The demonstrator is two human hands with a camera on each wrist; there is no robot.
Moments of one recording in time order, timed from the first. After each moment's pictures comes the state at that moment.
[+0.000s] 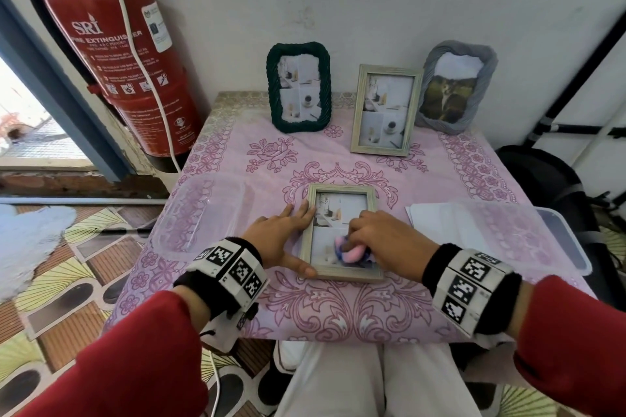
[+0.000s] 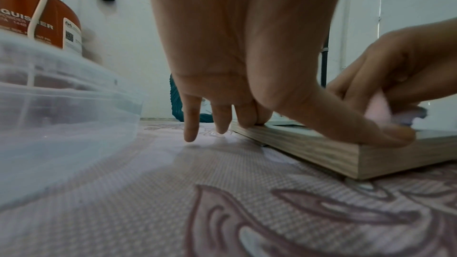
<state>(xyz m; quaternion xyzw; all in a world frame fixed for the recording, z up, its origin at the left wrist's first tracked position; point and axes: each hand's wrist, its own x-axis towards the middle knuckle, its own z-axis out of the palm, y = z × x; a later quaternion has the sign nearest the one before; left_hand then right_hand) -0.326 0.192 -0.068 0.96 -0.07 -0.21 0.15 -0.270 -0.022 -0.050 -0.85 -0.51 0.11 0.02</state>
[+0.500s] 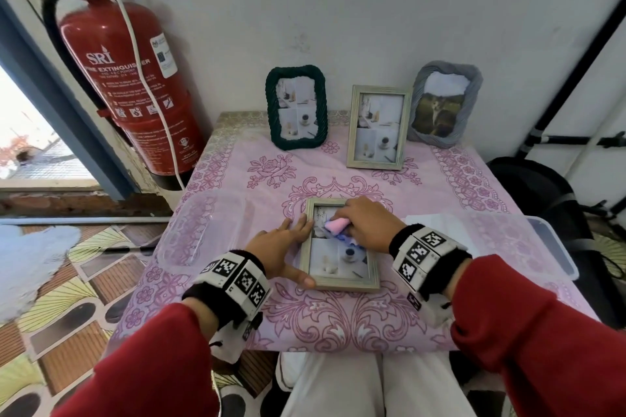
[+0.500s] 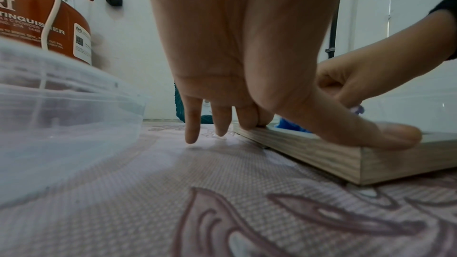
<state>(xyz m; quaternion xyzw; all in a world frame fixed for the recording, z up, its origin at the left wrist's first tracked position) -0.327 0.189 -0.067 0.96 -0.06 -0.22 0.16 -0.236 0.006 -0.050 -0.91 -0.38 0.13 0.09</state>
